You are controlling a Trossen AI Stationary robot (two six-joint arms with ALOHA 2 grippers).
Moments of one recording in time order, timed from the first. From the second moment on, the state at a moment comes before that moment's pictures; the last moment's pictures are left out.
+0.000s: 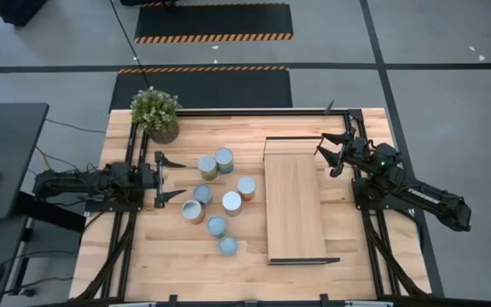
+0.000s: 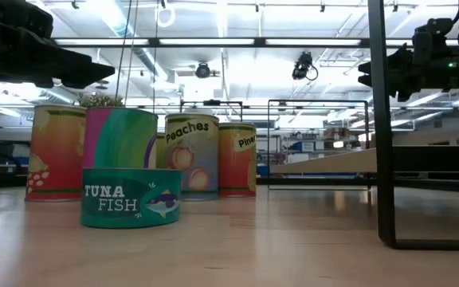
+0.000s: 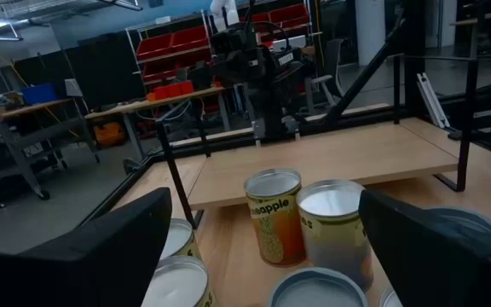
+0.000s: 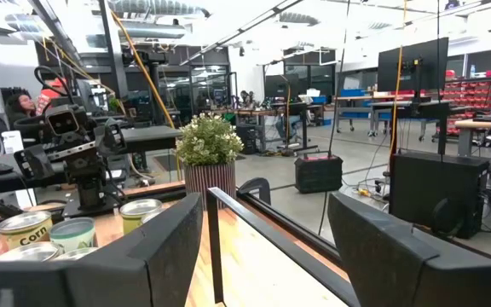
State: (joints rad) left arm -0.03 0.02 0.01 0.05 -0.11 0.19; right arm -0.55 0.05 0.01 0.23 -0.10 0.06
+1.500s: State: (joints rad) left arm -0.03 0.02 0.01 0.23 -0.26 -0.35; right arm -0.55 0.05 0.01 0.40 -0.05 0.19
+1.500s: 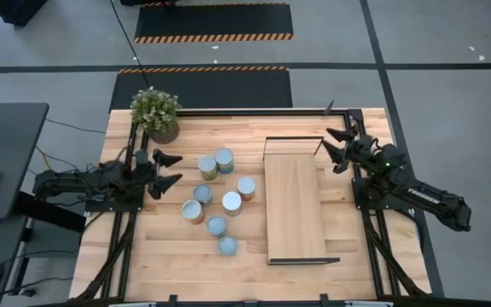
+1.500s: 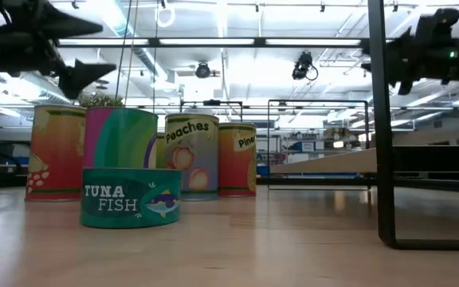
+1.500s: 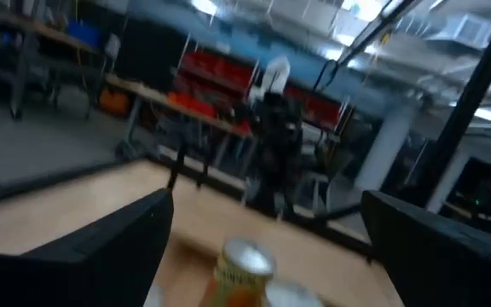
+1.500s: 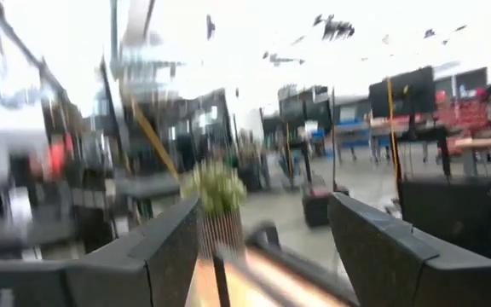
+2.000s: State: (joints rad) left arm -0.02 0.16 0.01 0.36 -0.39 -0.26; right arm -0.55 0.06 0.01 0.58 0.08 0.36
